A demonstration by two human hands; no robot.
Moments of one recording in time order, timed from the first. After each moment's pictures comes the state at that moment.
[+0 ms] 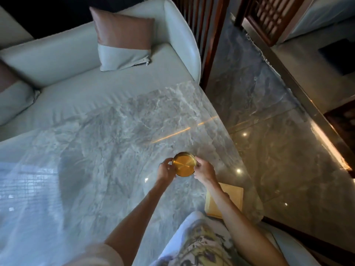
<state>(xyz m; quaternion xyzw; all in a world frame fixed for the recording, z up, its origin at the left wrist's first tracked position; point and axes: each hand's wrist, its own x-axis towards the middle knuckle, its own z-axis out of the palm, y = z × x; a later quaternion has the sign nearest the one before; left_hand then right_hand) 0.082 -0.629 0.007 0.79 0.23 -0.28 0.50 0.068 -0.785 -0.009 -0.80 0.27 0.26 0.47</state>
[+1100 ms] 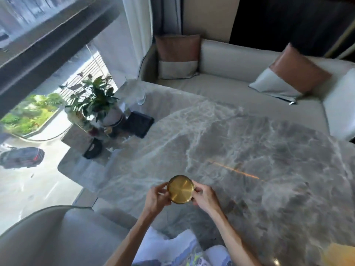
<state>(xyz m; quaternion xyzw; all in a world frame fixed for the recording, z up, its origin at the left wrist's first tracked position) -0.273 -0.198 0.080 0.67 0.45 -0.03 0.59 -0.152 -0.344 0.064 -0.79 -0.07 0.41 0.44</state>
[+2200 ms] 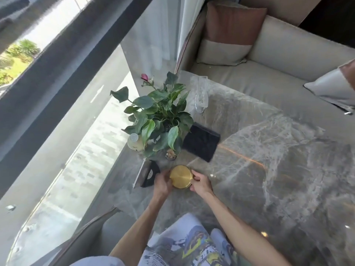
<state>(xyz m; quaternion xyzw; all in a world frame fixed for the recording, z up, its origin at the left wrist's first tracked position) -0.287 0.219 0.000 0.68 0.45 -0.04 0.57 -0.185 0.101 -0.021 -0.81 0.07 0.45 0.37</state>
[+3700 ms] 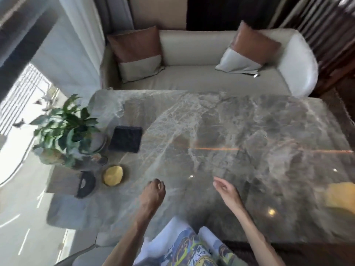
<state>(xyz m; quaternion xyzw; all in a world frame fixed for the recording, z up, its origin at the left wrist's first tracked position) -0.256 -0.045 0.055 0.88 0.31 -0.17 0.31 -0.181 -0.312 0.038 -0.80 0.11 0.30 0.51</state>
